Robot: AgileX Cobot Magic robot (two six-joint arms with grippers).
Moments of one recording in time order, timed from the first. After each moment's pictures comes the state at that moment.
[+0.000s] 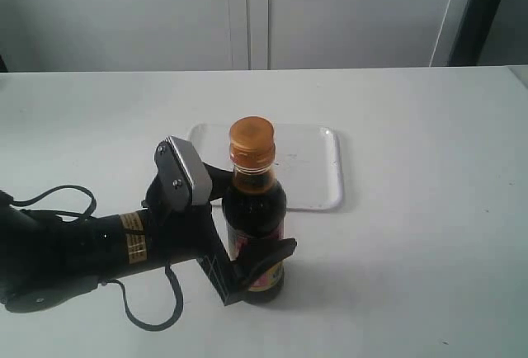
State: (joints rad) left arm -0.65 1.83 -0.58 0.58 -1.03 -0.15; right arm 0.09 0.01 -0.01 -0.02 0.35 0.02
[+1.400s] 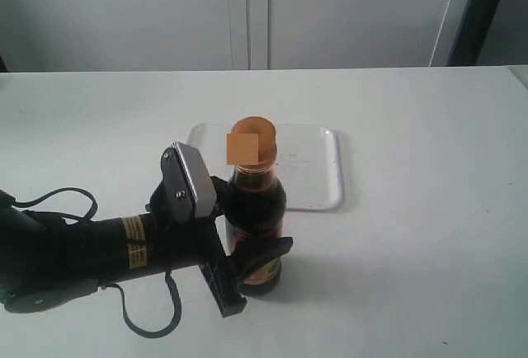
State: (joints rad) left arm -0.65 1.83 -0.58 0.64 -1.04 -0.10; right arm 0.09 0.01 -0.01 -0.02 0.34 0.04
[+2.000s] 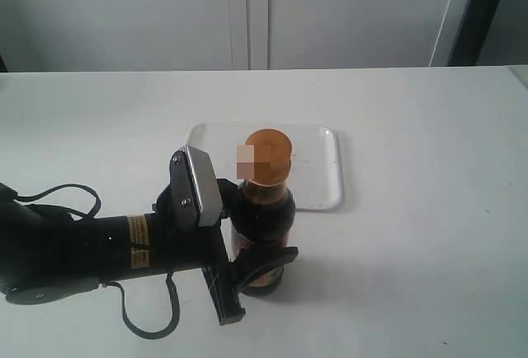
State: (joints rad) left arm -0.65 1.83 -0.60 0.74 -1.03 -0.08; right arm 0.09 0.01 0.00 -0.02 -0.12 0.09
